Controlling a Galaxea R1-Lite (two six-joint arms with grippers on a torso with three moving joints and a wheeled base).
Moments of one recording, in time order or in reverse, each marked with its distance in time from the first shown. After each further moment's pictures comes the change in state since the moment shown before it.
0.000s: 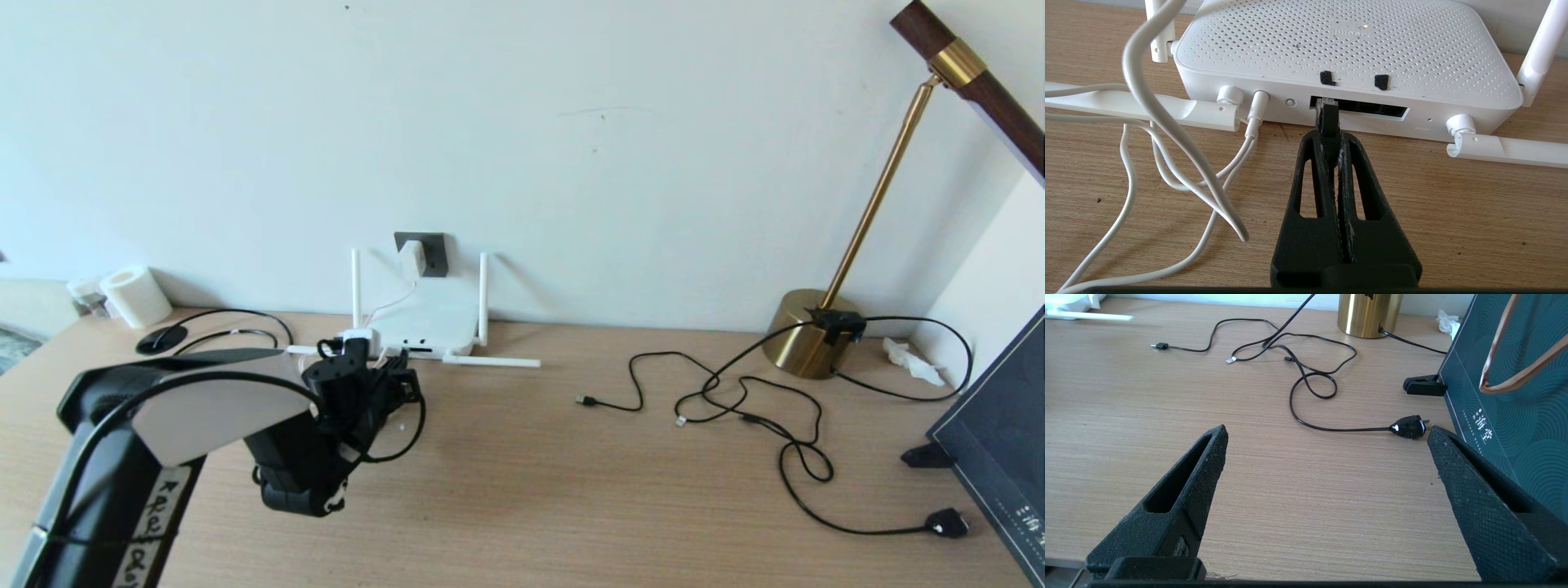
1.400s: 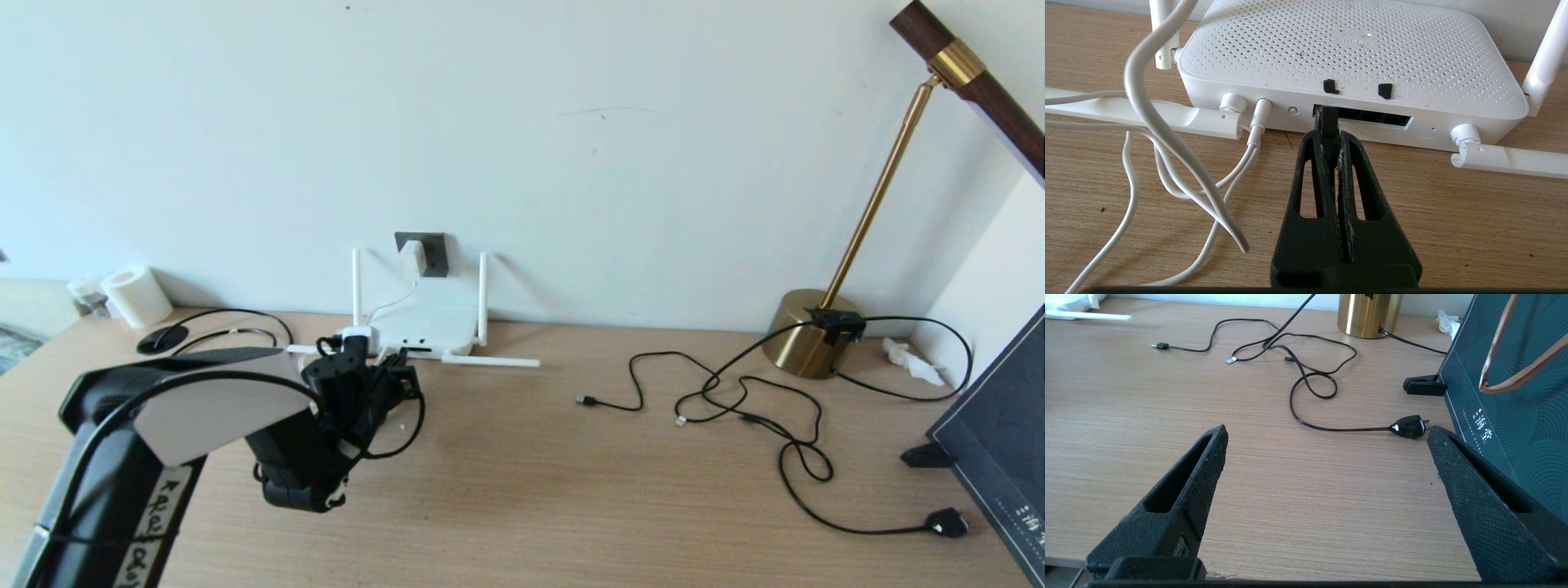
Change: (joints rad) left arm 0.008 0.008 -0.028 0.005 0.000 0.000; right arm 0.000 0.000 0.000 0.000 0.000 0.000
